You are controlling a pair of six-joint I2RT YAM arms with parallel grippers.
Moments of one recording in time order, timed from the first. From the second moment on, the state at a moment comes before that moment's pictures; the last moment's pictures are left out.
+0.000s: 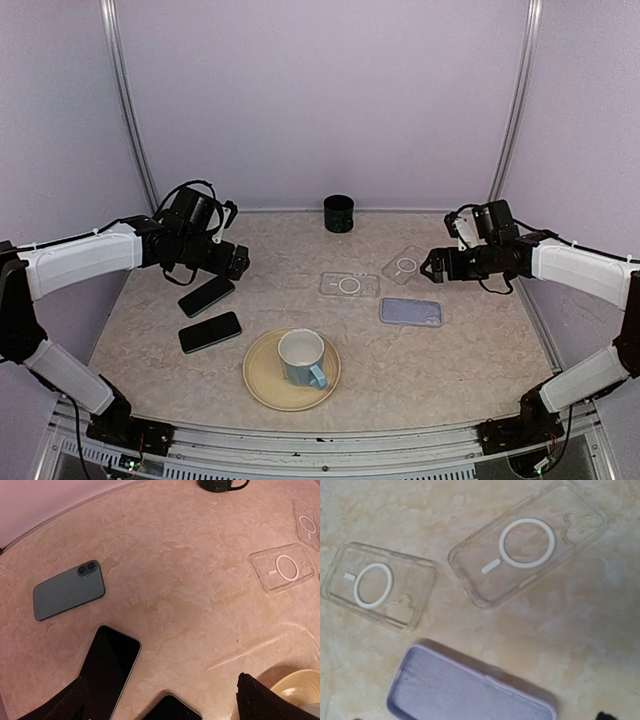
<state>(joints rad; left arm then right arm) -0.55 1.47 1.09 -0.42 -0.17 -0.11 0.34 1.35 0.90 -0.33 -0.16 0.21</state>
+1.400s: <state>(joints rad) -0.30 1.90 1.26 -0.55 0.01 0.22 0.40 1.29 0.87 -0.31 -0.23 0.21</state>
